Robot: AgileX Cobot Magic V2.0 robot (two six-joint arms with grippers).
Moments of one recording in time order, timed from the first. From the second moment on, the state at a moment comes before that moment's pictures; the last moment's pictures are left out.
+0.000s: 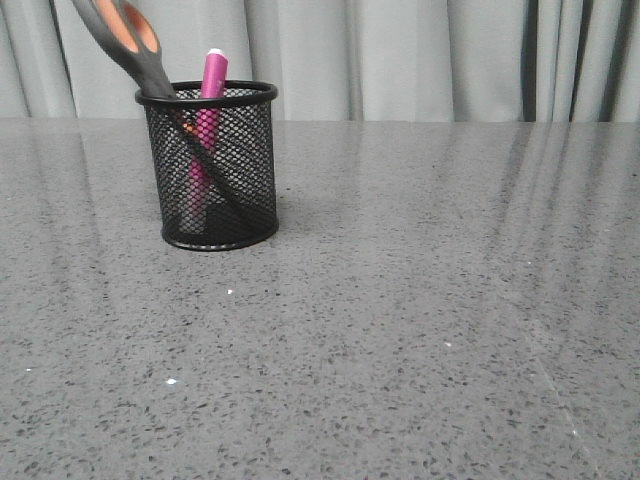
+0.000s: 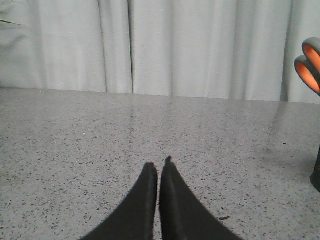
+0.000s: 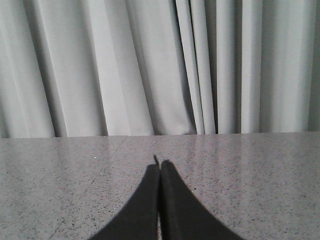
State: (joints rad) left arm -0.03 0.00 0.00 -0.02 0.05 -0.04; right arm -0.05 0.19 -0.10 -0.38 -0.17 0.44
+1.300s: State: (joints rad) left arm -0.03 0.00 0.00 -0.02 0.05 -0.04; right arm -0.01 -0.01 0.01 -0.03 0.17 0.01
